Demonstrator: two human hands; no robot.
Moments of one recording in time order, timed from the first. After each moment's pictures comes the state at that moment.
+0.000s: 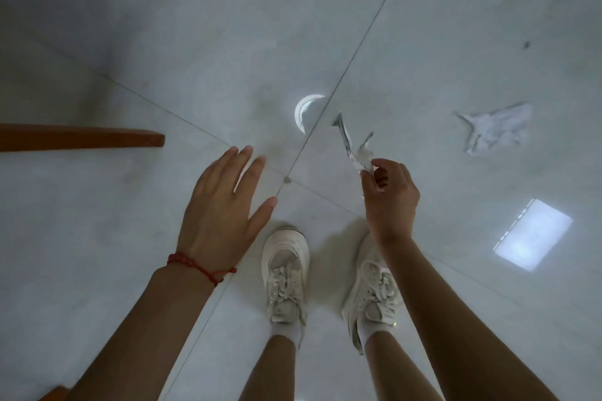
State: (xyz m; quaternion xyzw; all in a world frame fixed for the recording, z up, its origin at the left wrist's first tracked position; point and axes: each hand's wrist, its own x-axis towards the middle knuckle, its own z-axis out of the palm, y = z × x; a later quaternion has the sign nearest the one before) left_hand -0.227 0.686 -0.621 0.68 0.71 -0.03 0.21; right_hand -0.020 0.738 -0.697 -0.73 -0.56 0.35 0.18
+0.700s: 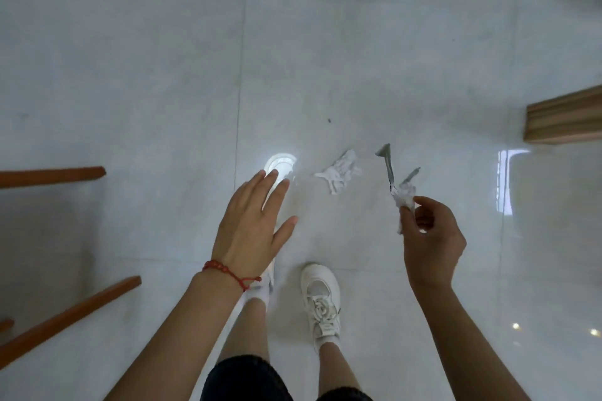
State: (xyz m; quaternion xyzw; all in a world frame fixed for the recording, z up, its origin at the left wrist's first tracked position) left_hand -0.028 0.866 -0.461 0.83 0.52 0.01 0.20; right_hand 0.203 0.800 -0.479 -0.85 -0.38 0.20 0.30
